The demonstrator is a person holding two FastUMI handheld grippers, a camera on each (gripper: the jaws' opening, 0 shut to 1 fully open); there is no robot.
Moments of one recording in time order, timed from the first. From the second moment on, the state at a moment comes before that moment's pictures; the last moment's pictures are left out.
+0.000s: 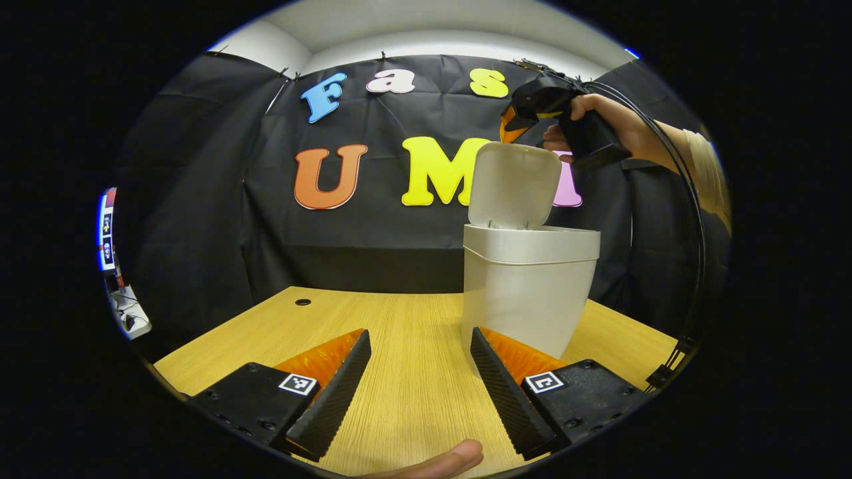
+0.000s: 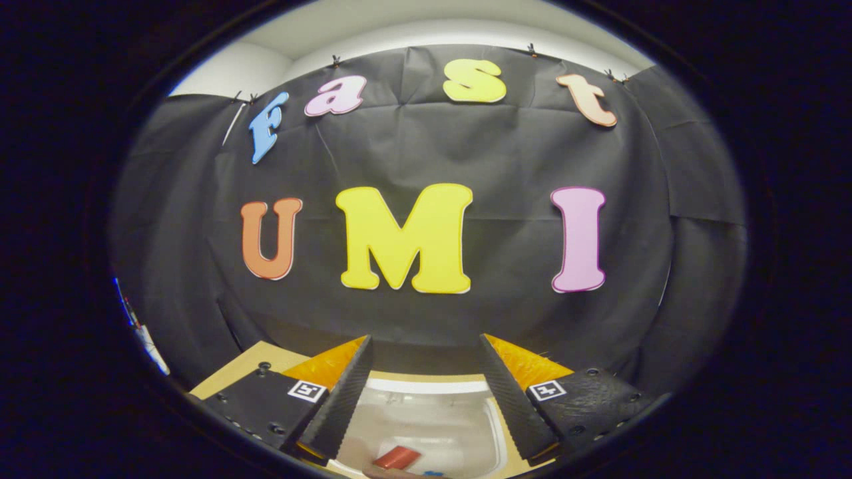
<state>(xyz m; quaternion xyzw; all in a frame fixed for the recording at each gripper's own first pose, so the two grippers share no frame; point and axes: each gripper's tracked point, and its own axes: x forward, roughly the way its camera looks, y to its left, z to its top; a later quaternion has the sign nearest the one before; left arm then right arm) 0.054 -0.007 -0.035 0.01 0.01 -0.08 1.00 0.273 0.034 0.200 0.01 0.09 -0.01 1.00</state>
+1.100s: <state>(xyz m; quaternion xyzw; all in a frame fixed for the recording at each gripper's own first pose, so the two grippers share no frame) 0.063 -0.028 -0.066 0.03 0.05 -0.07 1.00 0.215 0.025 0.064 -0.01 0.27 0.00 0.96</state>
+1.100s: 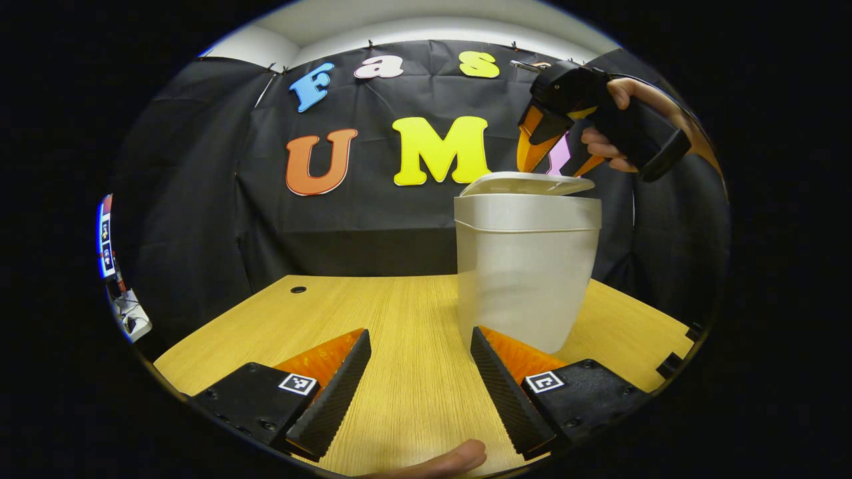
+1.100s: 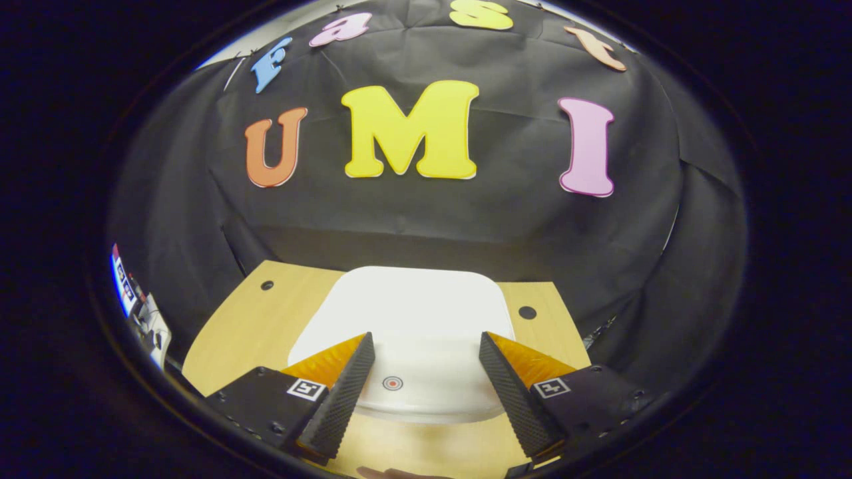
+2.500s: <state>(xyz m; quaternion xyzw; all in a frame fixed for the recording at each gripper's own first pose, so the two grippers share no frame) 0.057 -0.034 -0.059 0.04 0.05 -0.06 1.00 0.186 0.040 0.039 0.02 0.06 -0.03 1.00</state>
